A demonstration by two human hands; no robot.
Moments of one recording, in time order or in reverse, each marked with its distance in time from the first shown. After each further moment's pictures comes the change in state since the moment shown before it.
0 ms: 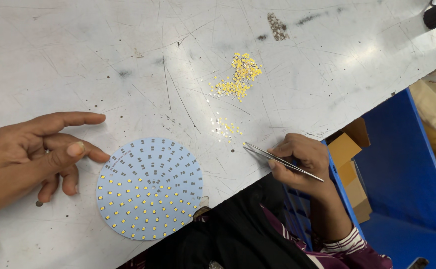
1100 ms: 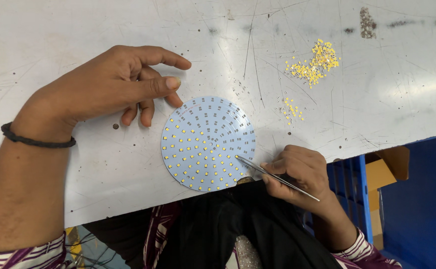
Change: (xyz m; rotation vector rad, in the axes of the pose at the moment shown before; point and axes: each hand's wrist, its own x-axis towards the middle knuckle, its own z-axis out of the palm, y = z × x) left_hand -0.025 0.019 -0.005 -0.088 -0.097 0.362; right_hand 0.018 -0.060 0.063 0.074 -0.218 -0.269
